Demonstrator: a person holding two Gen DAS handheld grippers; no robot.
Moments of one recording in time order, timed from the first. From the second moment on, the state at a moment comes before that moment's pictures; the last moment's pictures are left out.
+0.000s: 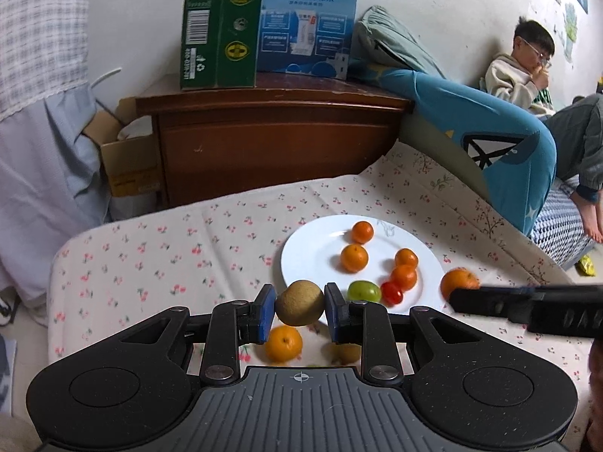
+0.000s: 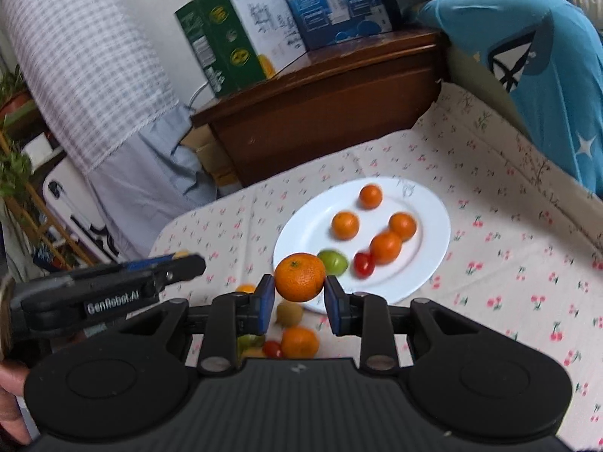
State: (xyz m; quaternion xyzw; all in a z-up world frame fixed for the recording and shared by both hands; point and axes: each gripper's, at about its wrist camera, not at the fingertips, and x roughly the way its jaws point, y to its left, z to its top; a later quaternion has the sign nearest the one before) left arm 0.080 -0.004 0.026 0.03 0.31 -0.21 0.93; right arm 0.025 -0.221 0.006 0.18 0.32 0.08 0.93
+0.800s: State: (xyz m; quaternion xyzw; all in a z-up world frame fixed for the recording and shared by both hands) left arm 0.142 -0.048 0.008 0.05 0.35 -0.25 0.90; right arm 0.094 -0.243 -0.009 0.18 0.35 0.08 0.91
